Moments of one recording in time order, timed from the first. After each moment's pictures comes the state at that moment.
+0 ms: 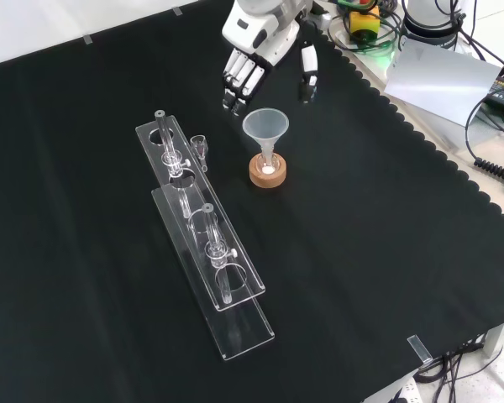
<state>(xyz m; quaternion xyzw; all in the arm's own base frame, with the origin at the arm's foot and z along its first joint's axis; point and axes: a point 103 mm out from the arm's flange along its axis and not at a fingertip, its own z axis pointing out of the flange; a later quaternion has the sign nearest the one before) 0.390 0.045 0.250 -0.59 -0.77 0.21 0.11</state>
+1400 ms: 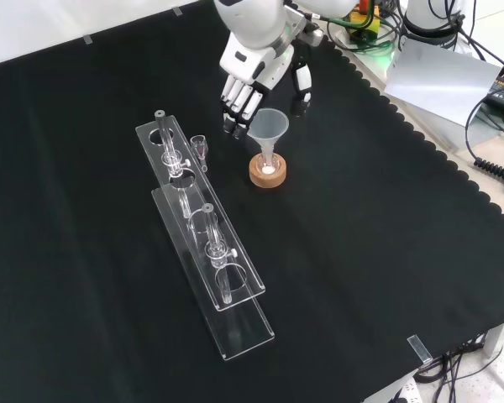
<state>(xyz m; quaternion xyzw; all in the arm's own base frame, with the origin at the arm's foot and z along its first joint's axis) 0.410 0.049 0.224 -0.55 -0.78 0.27 0.09</state>
